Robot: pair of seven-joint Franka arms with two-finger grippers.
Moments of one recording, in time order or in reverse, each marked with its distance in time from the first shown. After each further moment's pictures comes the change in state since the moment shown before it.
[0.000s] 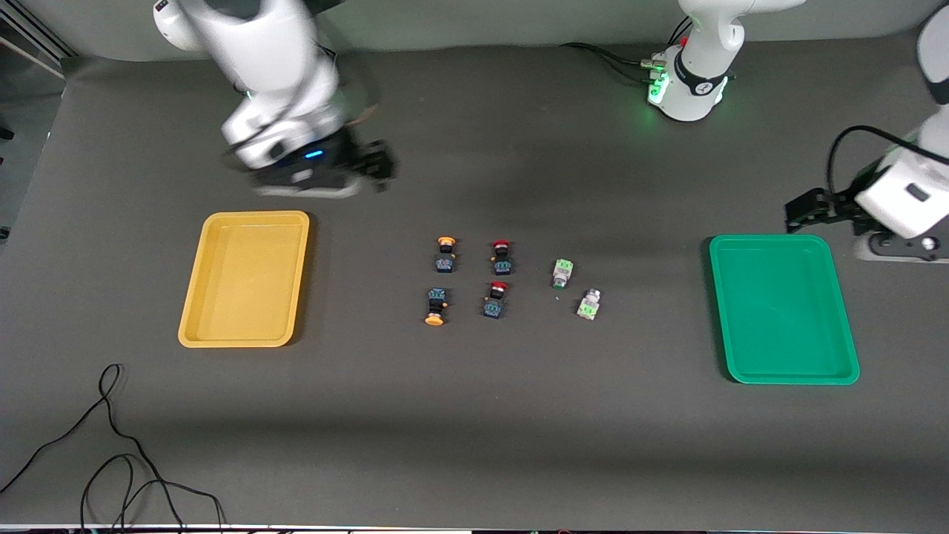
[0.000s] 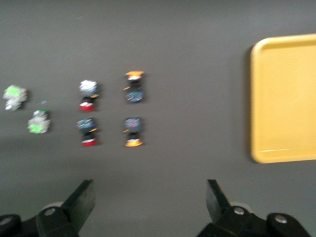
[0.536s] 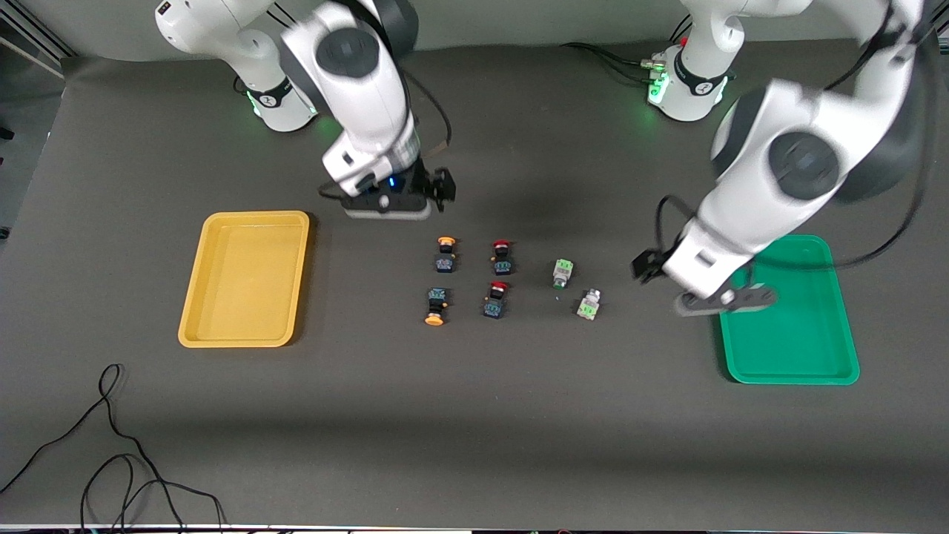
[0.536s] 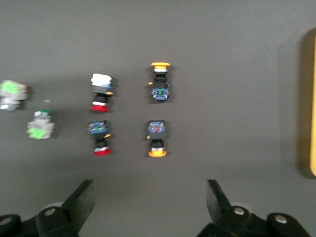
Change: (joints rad) left arm -0.224 0.258 -0.042 -0.009 0.002 0.325 -0.363; right arm 0.037 0.123 -0.016 -0.190 0.013 0.318 0.025
